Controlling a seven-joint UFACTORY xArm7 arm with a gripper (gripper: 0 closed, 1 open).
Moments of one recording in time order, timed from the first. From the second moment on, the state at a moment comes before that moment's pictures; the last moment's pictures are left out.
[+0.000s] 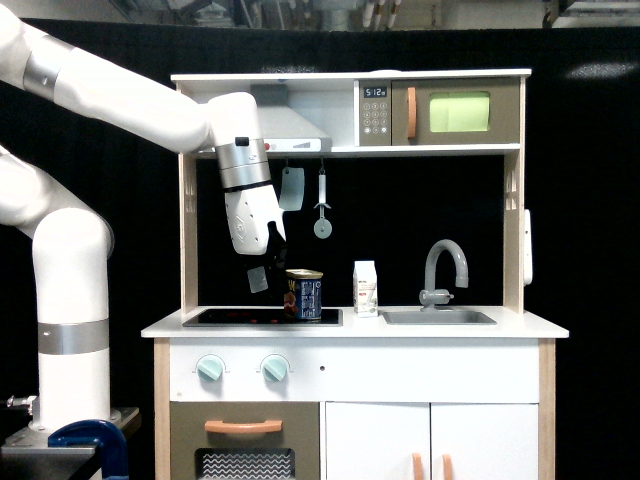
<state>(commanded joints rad) 0.30 -0.79 -0.13 0.35 0.01 0.96 -0.62</state>
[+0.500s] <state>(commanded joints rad) 0.63 -0.52 -0.56 0.62 0.16 1.06 -1.50</state>
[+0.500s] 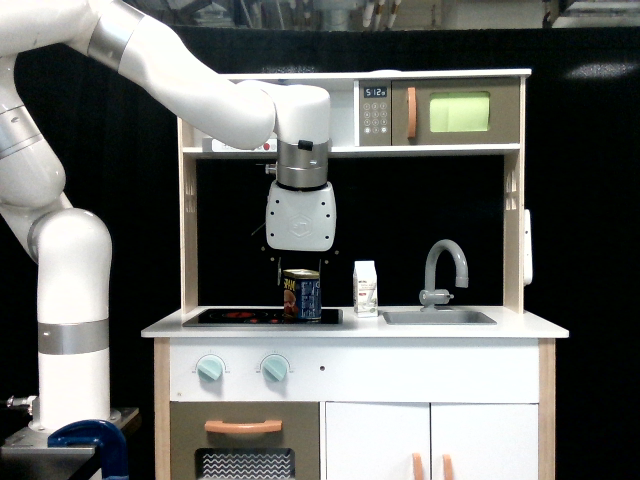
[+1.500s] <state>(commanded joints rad) 0.73 -0.47 -0.60 0.62 0.36 1.03 -1.58</state>
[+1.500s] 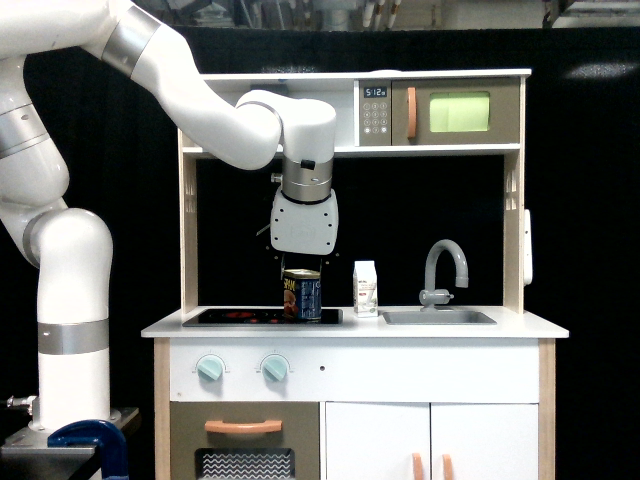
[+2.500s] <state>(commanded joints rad) 0.78 -0.36 -0.61 0.68 0.45 1.02 -1.65</state>
